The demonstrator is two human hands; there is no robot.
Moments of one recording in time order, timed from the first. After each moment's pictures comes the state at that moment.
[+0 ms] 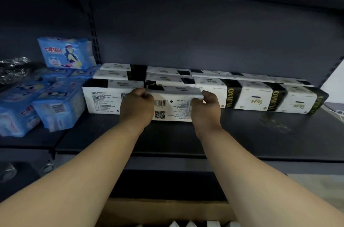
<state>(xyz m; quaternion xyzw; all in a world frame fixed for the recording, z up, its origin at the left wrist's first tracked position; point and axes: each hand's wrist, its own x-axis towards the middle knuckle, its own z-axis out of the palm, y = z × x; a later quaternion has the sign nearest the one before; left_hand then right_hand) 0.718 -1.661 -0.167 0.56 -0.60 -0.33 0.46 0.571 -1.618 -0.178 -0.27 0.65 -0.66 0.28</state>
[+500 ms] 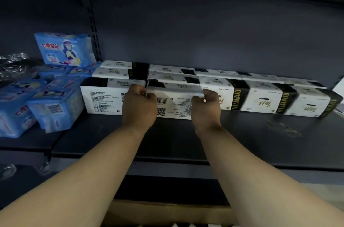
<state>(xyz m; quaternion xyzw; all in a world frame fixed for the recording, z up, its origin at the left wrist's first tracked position) 0.710 -1.676 -0.175 0.56 -0.59 -0.30 0.50 0.568 -1.643 -0.185 -0.29 0.66 -0.64 0.27</state>
